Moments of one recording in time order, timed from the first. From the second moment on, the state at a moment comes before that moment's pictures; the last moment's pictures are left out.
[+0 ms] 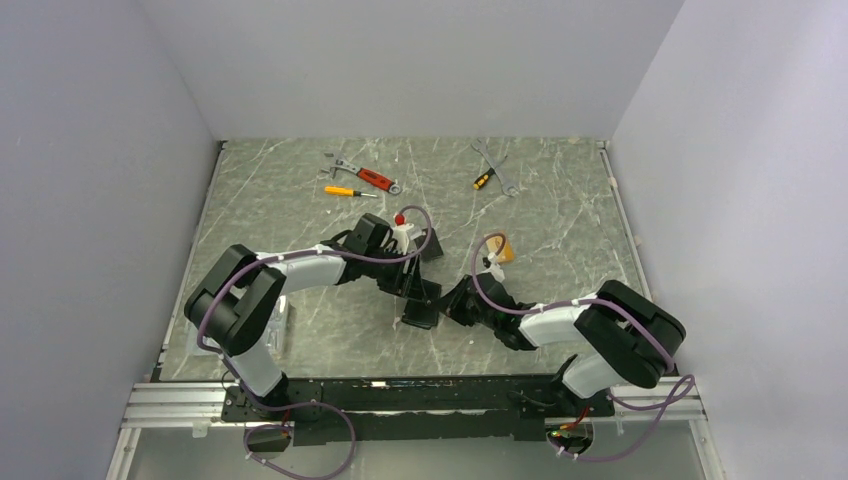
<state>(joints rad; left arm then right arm) -0.63 1.68 0.86 -0.05 0.61 -0.37 0.83 1.49 0.32 0.50 0.09 1.20</state>
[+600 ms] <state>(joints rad) -0.68 1.70 0.88 -0.12 0.52 -0.27 0.83 1.50 0.27 0.55 0.10 1.31</state>
